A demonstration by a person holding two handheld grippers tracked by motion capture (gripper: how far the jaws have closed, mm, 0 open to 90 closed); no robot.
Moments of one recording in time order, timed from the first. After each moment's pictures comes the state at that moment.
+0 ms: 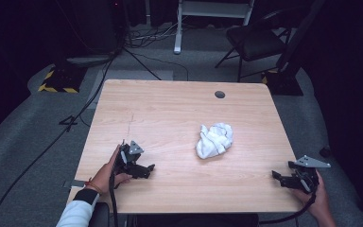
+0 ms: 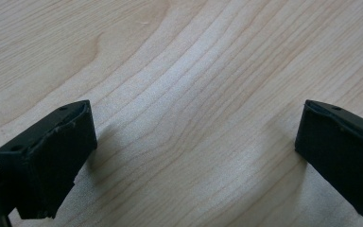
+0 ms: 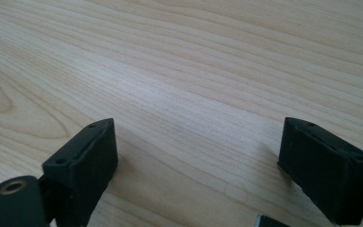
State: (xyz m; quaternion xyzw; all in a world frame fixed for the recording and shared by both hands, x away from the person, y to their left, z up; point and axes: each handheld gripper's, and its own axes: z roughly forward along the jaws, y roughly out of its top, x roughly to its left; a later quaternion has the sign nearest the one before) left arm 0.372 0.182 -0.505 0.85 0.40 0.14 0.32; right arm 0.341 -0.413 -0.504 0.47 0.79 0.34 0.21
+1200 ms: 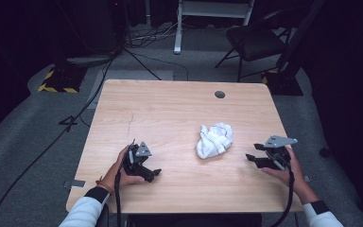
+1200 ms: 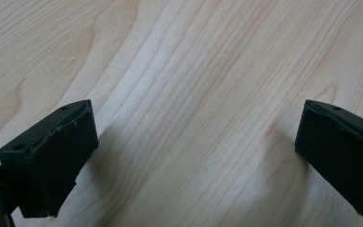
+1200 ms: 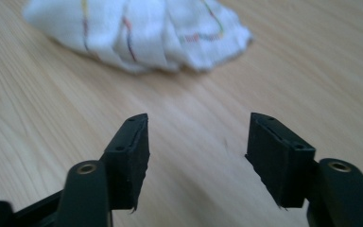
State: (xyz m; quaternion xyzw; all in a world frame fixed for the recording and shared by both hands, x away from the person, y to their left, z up) left arm 0.378 0.161 -0.505 0.89 0.30 0.11 0.34; right arm 0.395 -0.314 -0.457 0.32 0.85 0.36 0.19
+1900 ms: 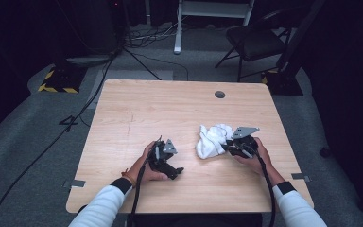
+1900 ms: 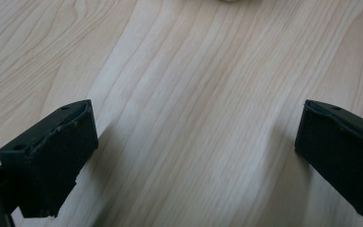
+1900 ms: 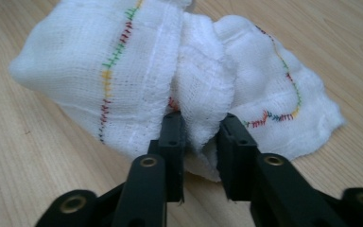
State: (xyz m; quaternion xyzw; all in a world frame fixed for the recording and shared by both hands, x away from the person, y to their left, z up) left arm 0.399 0.082 -0.504 0.90 0.25 0.09 0.34; right arm 0.440 -0.237 -0.480 0.27 0.88 0.35 0.17
